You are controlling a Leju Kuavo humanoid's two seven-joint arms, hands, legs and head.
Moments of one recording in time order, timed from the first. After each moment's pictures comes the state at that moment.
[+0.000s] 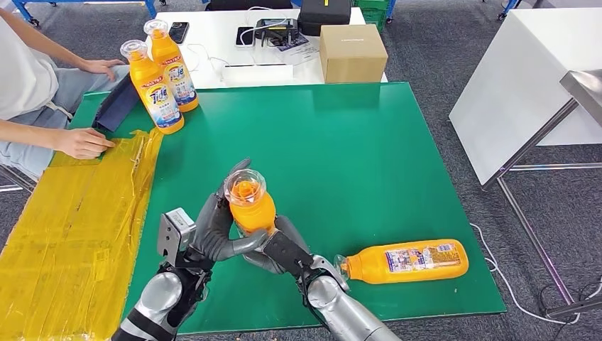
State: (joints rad) left arm -0.19 -0.03 -0.49 -1.48 0.08 -0.04 -0.38; right arm -0.36 0.23 0.64 -0.84 0.20 -0.06 -0.40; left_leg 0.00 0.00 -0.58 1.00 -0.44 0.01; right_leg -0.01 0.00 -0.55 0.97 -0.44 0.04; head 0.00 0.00
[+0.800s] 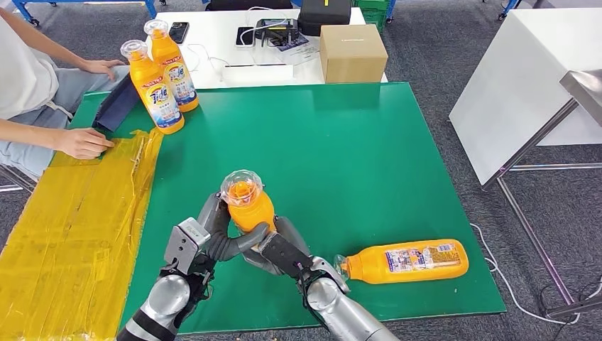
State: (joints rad) left arm -0.19 -0.03 -0.52 -1.47 -0.08 0.09 -0.40; right arm -0.35 0.23 0.64 -0.84 0.22 -0.09 -0.41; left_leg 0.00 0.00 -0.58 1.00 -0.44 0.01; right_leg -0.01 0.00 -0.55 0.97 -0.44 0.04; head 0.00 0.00
